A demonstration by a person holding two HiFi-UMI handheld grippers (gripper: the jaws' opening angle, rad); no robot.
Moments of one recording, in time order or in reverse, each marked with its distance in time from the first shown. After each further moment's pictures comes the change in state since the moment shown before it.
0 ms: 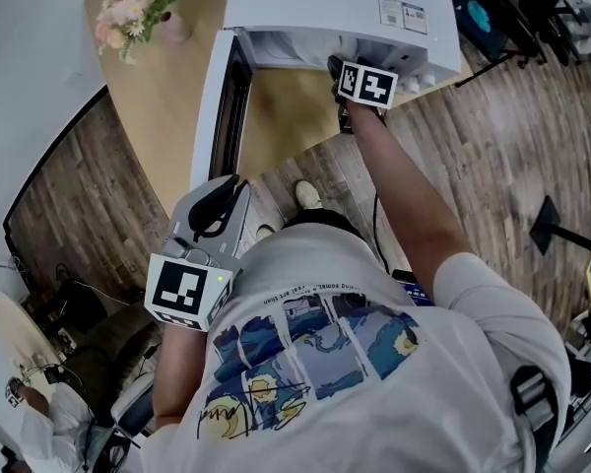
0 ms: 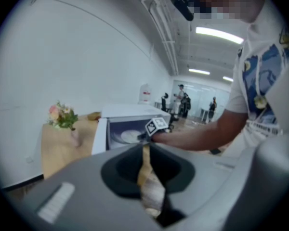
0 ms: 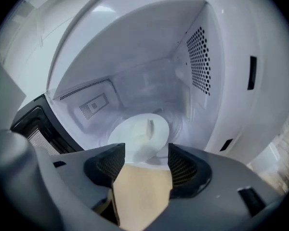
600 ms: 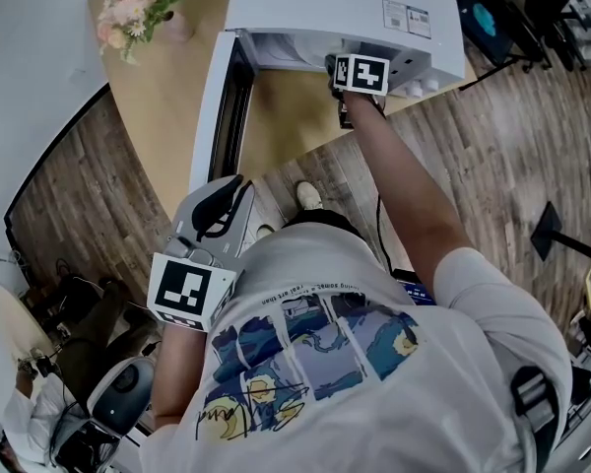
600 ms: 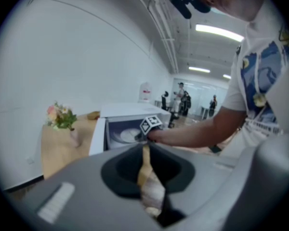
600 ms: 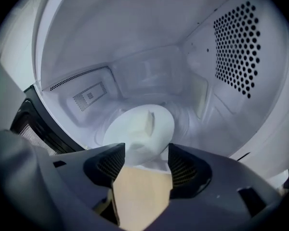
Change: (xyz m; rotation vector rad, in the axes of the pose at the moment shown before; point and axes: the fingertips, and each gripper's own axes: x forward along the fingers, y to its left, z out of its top) left arm 0.009 -0.003 0.002 0.006 0.019 0.005; right arm 0.024 0.004 -0.003 -0.058 0.119 -0.010
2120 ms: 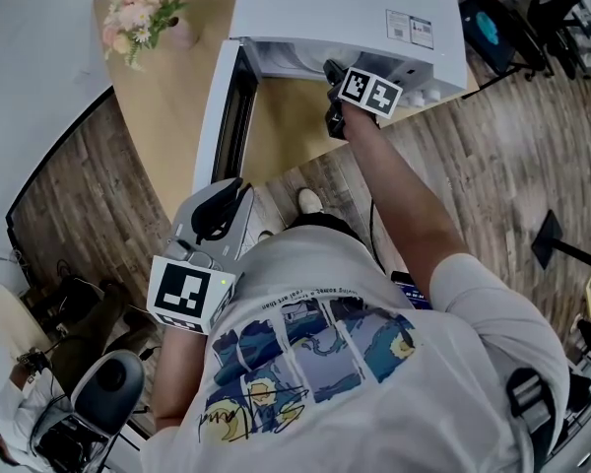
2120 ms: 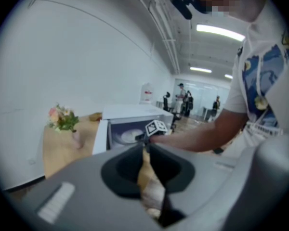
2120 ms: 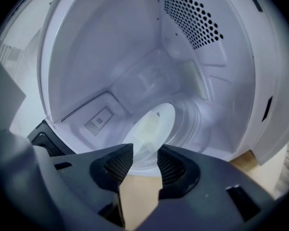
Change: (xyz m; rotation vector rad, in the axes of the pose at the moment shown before) left arm 0.001 0.005 0.007 0.002 -0.009 0.022; right arm 0.002 0.019 0.006 0.315 -0.181 0.217
